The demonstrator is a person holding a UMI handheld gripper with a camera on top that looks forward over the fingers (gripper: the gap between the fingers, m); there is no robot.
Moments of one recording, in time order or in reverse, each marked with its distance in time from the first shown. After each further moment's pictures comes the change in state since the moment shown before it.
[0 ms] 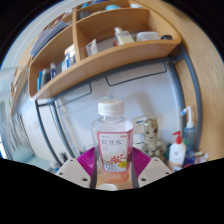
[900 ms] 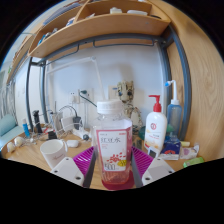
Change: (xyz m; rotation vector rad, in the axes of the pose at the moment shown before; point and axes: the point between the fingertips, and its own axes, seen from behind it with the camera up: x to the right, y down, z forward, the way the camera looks) arm 0.138 0.147 0.008 -0.093 0.115 -0.224
